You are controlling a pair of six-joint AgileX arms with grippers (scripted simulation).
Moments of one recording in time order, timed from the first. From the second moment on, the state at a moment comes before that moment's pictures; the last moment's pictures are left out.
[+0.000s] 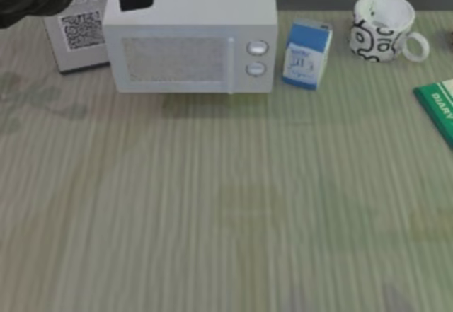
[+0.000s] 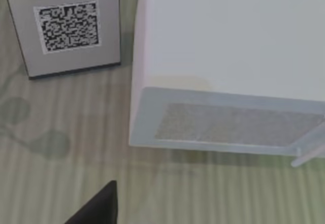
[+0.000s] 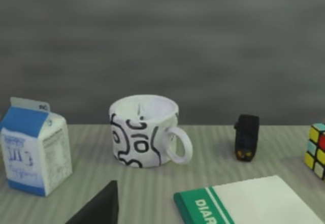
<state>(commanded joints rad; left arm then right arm) -0.43 1.40 1.40 -0.73 -0.21 -0.39 0.00 0.00 0.00 0.00 0.00 0.00</state>
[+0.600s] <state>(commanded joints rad) -0.65 2.15 2.14 -1.11 -0.31 -0.59 0.00 0.00 0.00 0.00 0.00 0.00</state>
